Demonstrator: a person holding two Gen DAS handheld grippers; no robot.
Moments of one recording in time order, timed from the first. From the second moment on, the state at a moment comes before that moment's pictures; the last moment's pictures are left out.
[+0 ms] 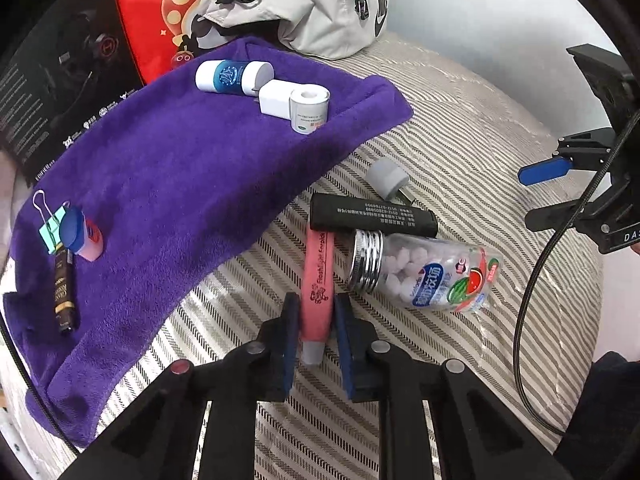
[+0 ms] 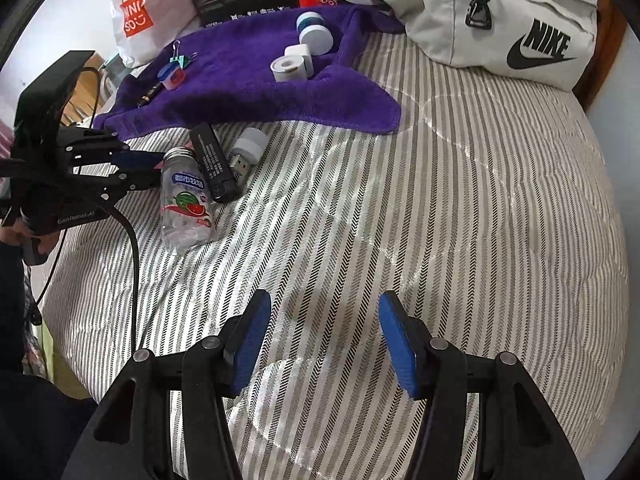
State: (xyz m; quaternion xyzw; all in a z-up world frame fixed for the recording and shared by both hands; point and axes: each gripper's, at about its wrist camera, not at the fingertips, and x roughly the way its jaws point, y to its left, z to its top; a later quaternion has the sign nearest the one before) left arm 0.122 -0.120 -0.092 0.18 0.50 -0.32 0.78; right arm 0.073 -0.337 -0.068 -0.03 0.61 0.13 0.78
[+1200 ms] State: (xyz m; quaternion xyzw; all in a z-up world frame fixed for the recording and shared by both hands) left arm 0.082 -0.067 -0.090 0.06 0.52 -0.24 0.81; right arm 0.142 -0.298 -0.087 -0.03 0.54 0.10 0.83
